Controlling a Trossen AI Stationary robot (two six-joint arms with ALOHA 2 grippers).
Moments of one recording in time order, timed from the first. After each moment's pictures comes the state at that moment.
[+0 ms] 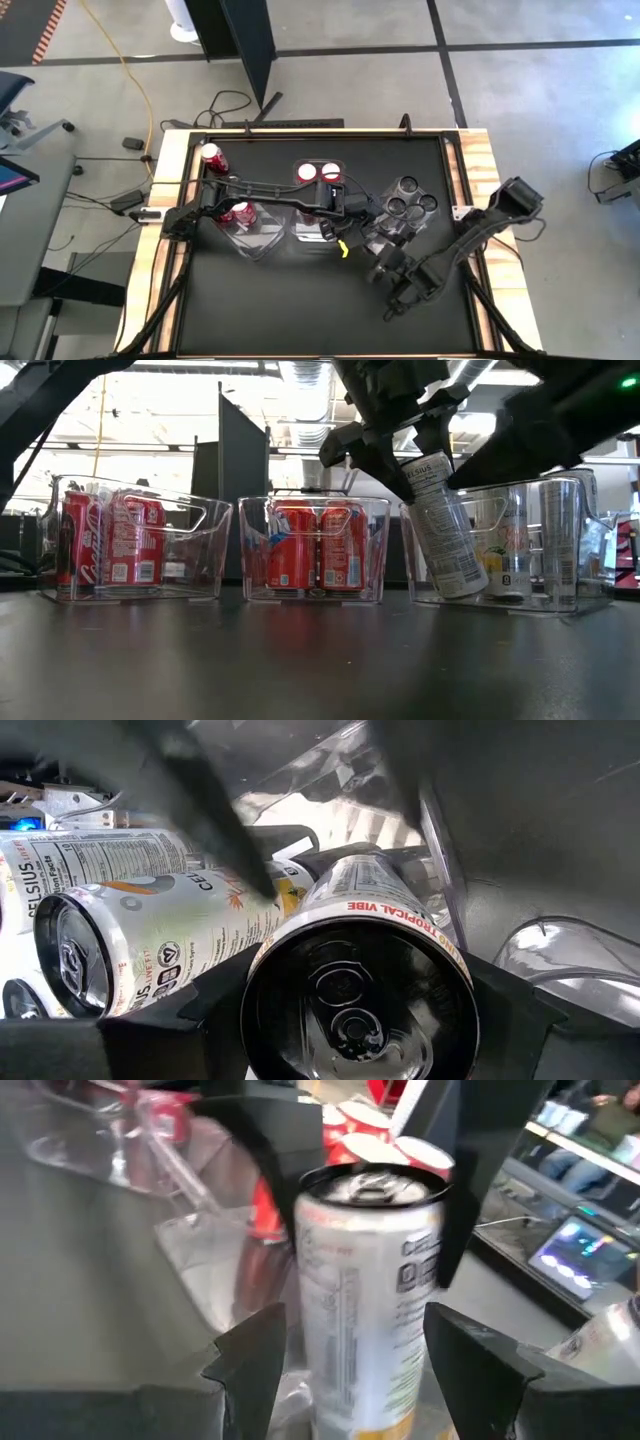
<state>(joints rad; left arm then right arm) -0.05 2.26 2.17 -0.92 -0.09 1.26 0.66 1.67 0.91 -0.57 1.23 1.00</state>
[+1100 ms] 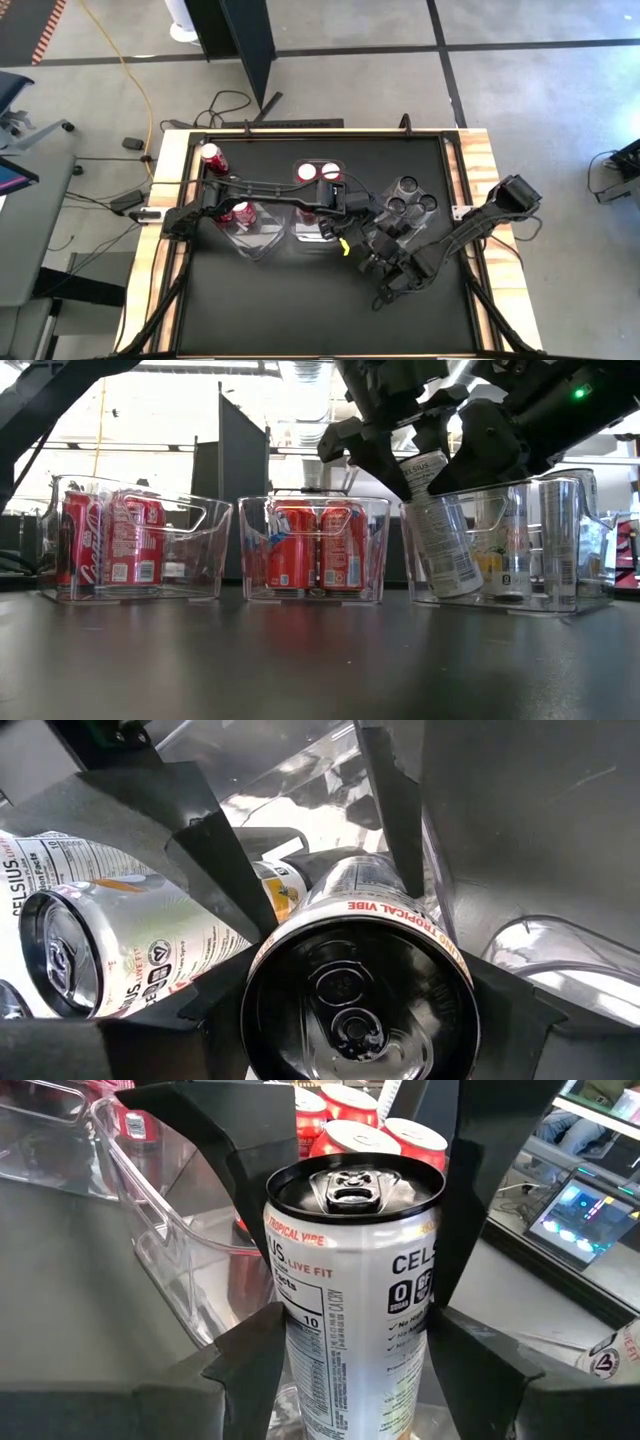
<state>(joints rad) -0.04 2.26 2.21 -0.93 -0.06 1.25 0.57 1.67 0.90 -0.47 1.19 0.96</state>
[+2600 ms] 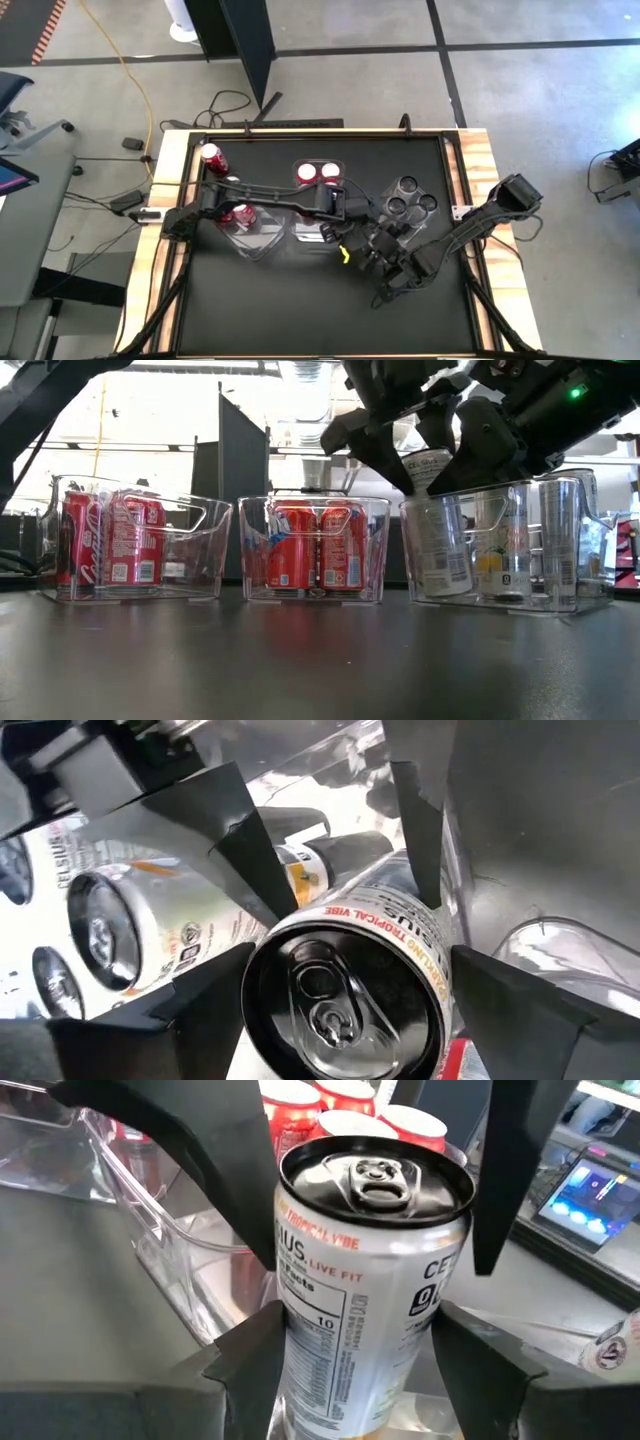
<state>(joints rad) -0.06 2.25 2.22 -0.91 -0.20 1.20 0.58 1.66 0.90 -0.49 1.15 1.02</state>
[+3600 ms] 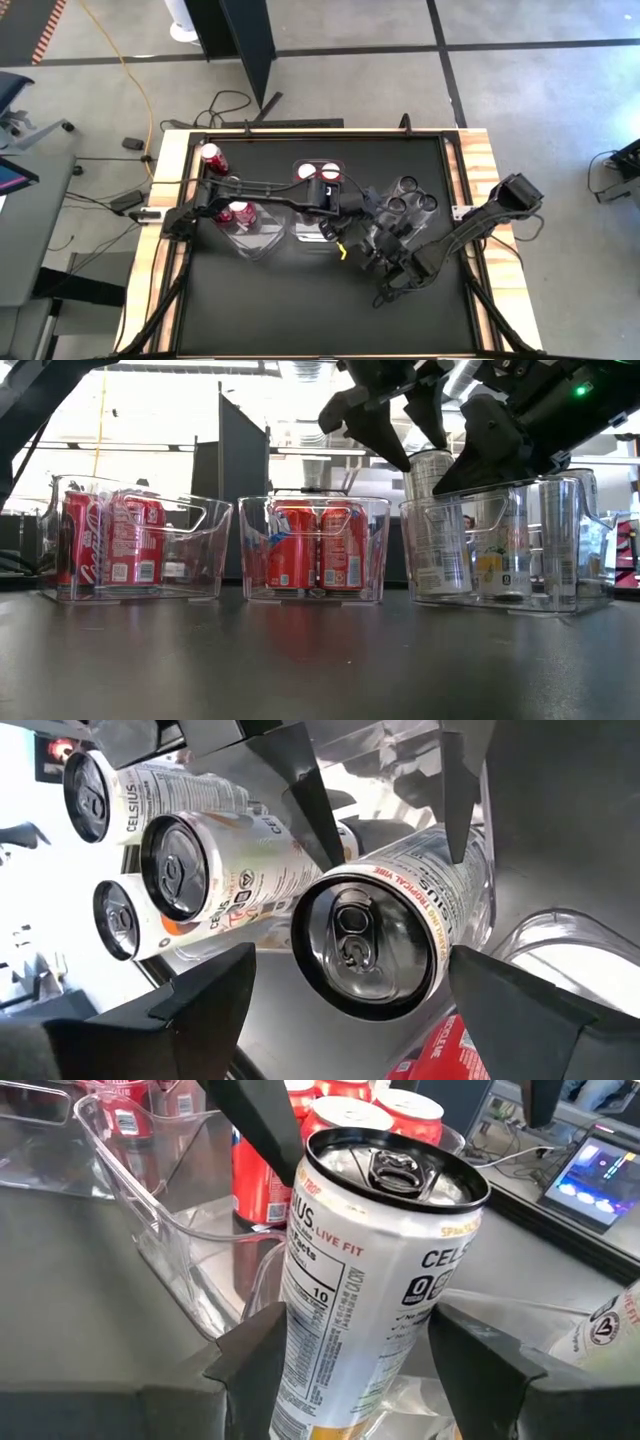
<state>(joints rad) -0.06 2.20 2.22 -0.93 -0.24 1.11 0.58 1.65 0.90 -0.52 1.14 1.08</state>
